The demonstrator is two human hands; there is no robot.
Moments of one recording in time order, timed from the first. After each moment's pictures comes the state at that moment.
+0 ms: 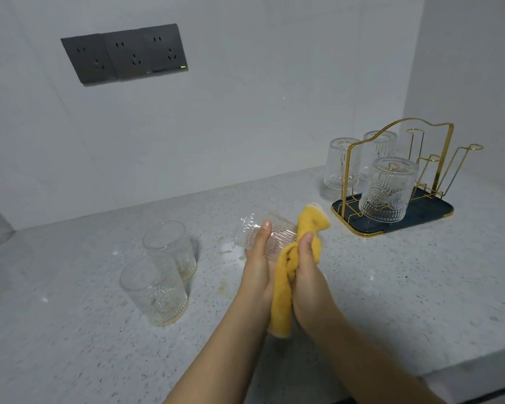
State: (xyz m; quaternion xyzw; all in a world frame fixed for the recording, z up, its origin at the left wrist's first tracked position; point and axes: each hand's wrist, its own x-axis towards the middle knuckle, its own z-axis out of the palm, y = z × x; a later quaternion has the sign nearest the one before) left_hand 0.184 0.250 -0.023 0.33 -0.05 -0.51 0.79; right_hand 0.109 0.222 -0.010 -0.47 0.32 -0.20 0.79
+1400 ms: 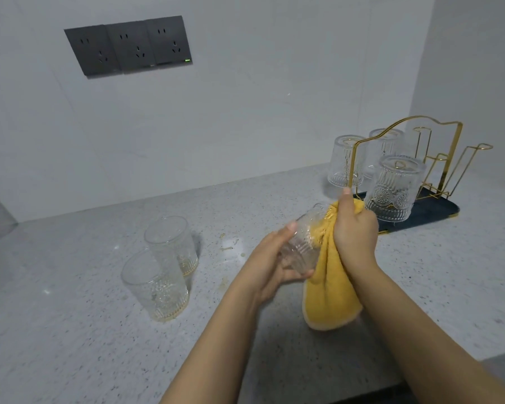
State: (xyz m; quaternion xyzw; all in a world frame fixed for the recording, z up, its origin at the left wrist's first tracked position) left_hand 0.185 0.253 -0.011 0.53 -0.22 -0.44 0.69; right_hand 0.114 0.136 0.015 -0.63 0.36 -0.48 0.49
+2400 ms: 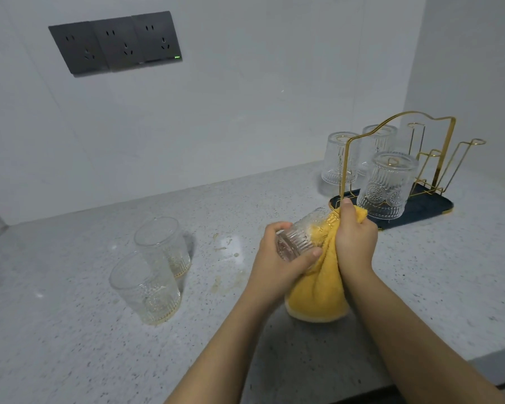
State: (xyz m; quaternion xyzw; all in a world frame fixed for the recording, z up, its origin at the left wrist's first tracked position) left_hand 0.170 0.246 -0.029 0.67 -0.34 -0.20 0.63; right_hand 0.112 0.125 -0.008 -0.53 0.37 -0.51 0.57
